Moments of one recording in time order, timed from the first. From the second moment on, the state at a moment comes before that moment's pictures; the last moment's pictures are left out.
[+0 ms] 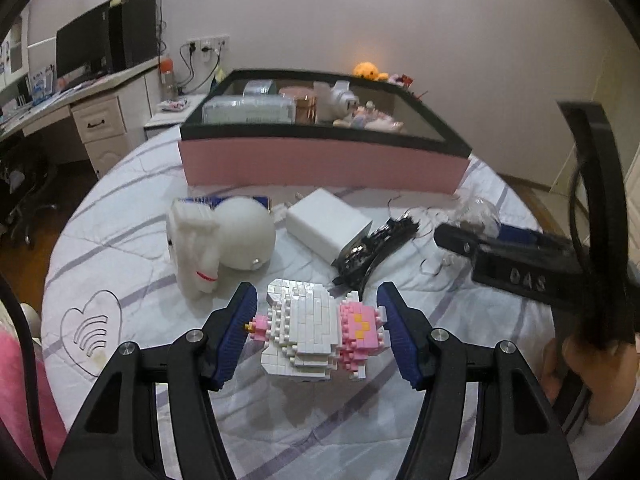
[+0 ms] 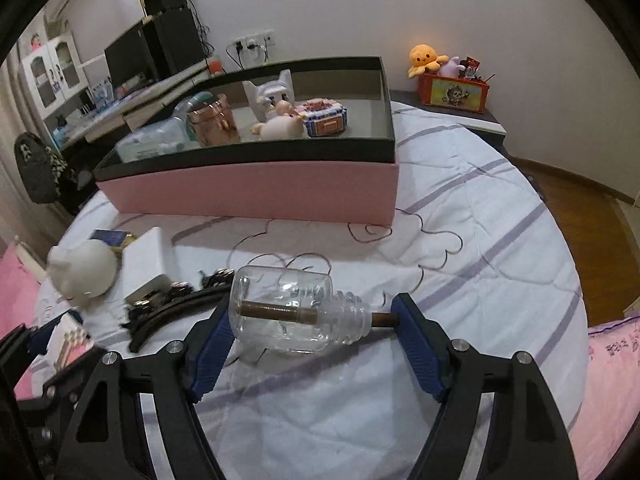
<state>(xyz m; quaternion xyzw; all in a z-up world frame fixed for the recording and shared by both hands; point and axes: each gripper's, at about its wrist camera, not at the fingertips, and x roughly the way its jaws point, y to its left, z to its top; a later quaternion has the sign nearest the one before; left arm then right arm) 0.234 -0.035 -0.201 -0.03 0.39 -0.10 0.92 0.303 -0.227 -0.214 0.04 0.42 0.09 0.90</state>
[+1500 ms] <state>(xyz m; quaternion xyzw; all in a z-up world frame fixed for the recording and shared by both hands) 0.429 -0.066 -0.166 0.02 0.38 -0.13 0.92 0.412 -0.224 -0.160 0.03 0.35 0.09 0.93</state>
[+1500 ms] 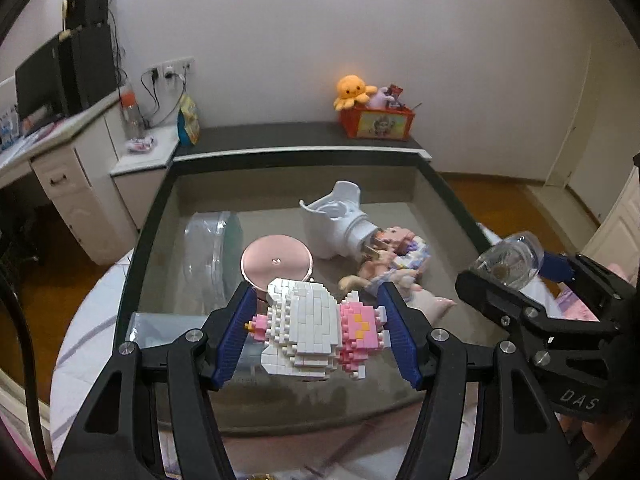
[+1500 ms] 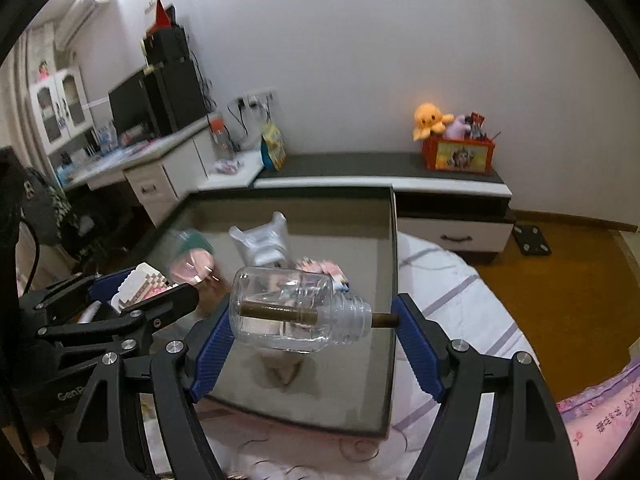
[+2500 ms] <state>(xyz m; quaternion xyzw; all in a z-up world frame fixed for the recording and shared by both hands) 0.192 -0.019 -0.051 0.01 0.19 -0.08 0.98 0.227 -0.206 -0.059 0.01 0.21 0.09 0.97</state>
